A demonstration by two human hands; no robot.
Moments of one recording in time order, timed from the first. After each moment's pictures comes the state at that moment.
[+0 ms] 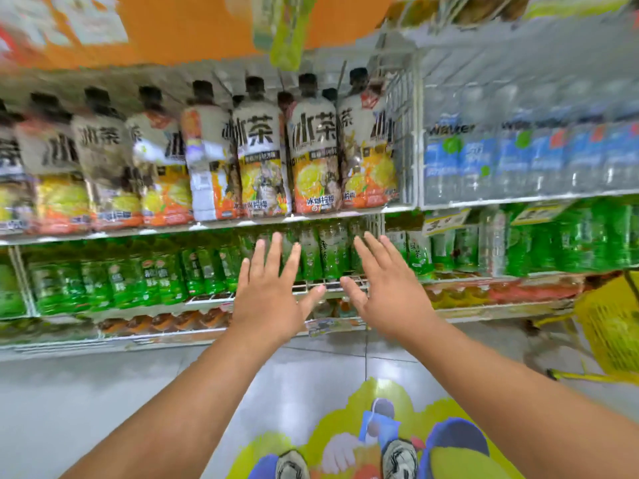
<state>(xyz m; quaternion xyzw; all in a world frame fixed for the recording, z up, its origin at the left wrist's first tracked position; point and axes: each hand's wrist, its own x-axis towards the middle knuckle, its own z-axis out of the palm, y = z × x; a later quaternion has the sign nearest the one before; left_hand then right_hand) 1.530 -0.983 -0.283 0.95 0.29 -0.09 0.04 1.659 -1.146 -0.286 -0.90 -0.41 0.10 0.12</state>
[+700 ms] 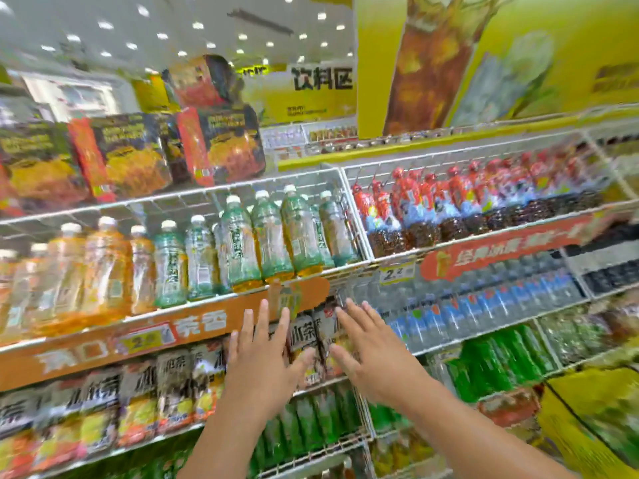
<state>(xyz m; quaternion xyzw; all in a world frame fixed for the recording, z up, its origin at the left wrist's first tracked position) 1.490 -1.005 0.040 0.97 0.23 0.05 0.04 1.596 -1.186 0.030 -0.90 -0.39 -0.02 0.18</state>
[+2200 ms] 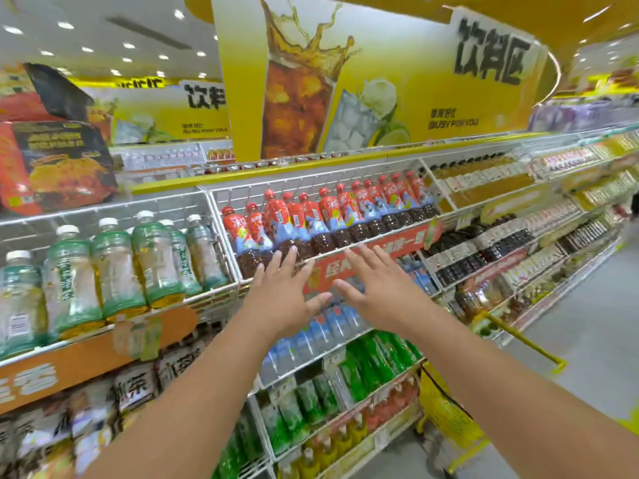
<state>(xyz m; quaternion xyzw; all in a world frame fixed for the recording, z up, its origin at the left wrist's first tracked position) 1.645 -1.202 0.133 1.00 -0.02 0.07 0.01 1.676 -1.397 0.131 -0.96 -0.22 -0.09 0.13</state>
